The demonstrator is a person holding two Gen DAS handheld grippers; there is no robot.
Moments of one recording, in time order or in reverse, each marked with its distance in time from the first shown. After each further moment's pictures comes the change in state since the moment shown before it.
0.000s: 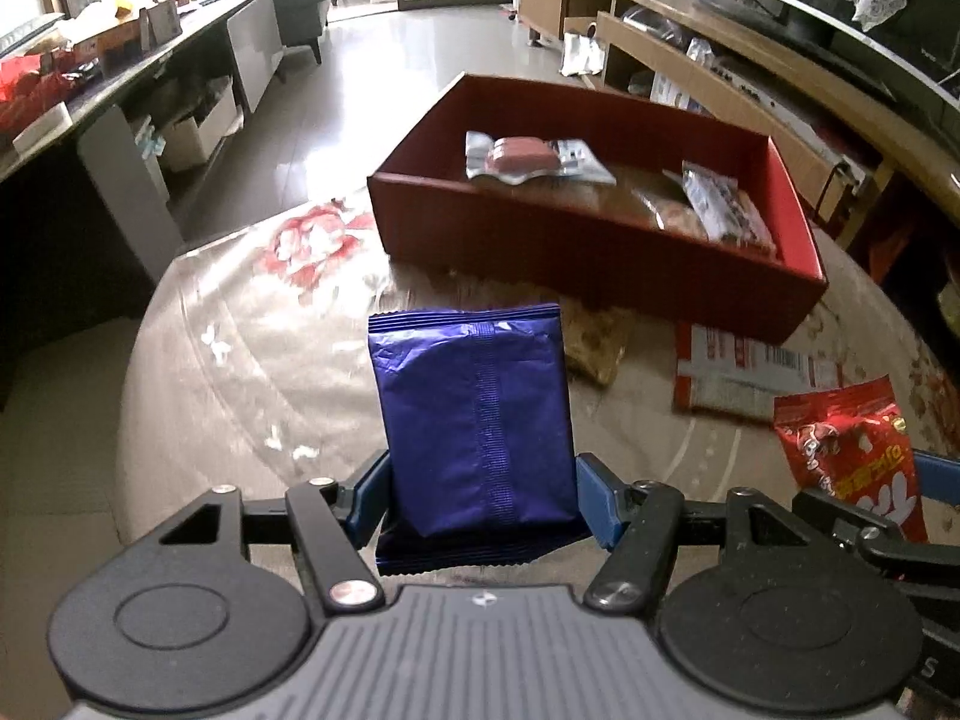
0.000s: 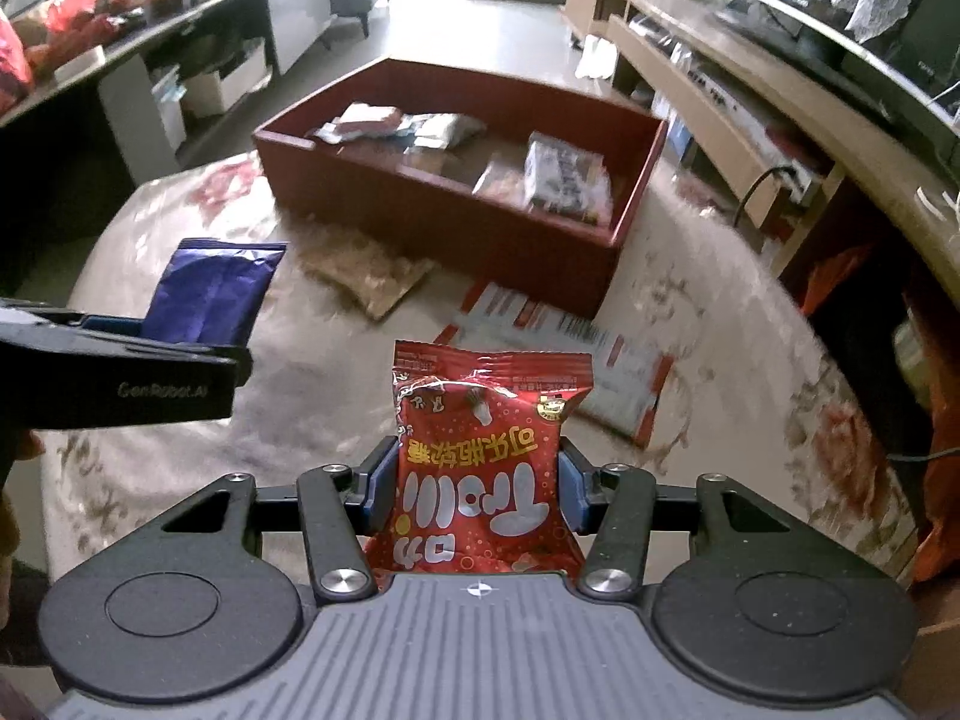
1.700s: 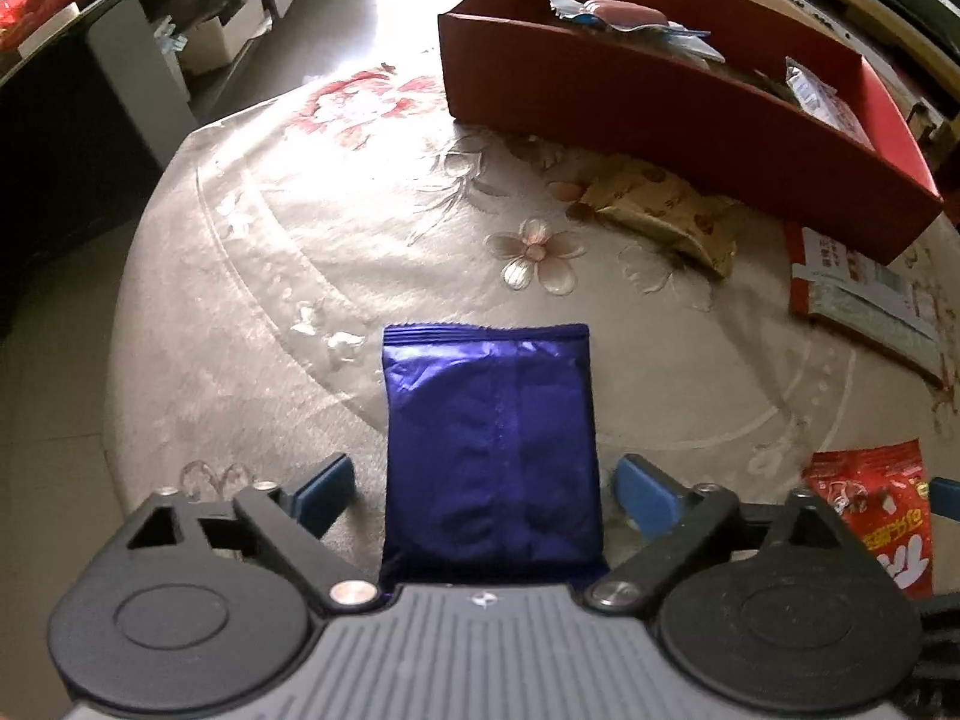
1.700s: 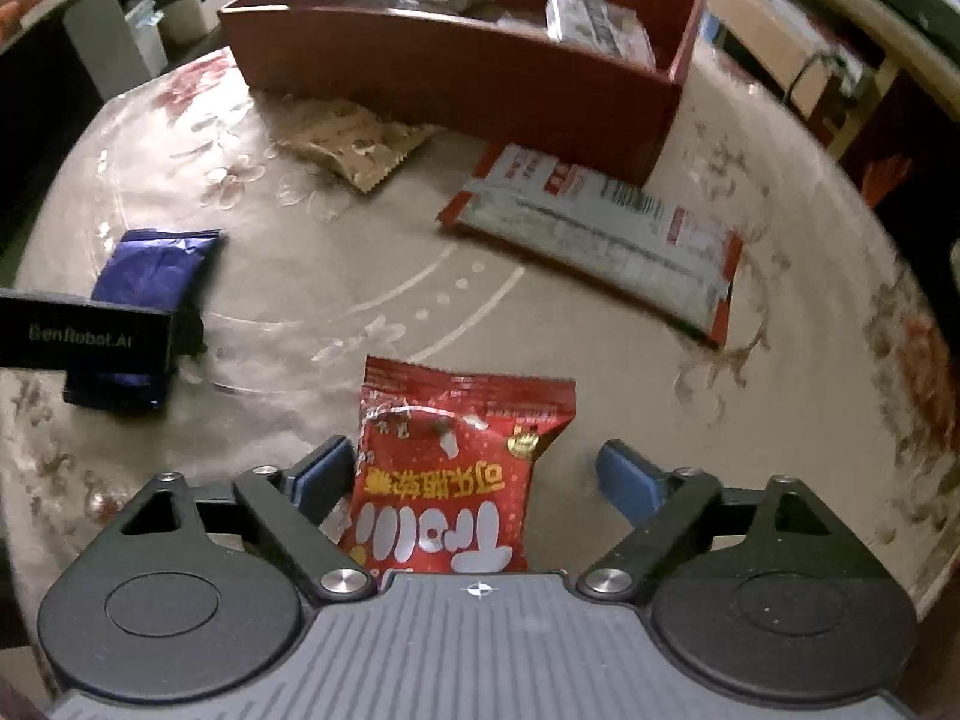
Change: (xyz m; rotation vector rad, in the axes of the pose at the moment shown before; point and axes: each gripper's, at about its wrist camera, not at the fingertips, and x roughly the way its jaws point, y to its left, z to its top) left arm 0.054 0.030 -0.028 -0.047 0.167 0.052; right arm 0.062 0.003 -0.026 0.042 0.176 0.047
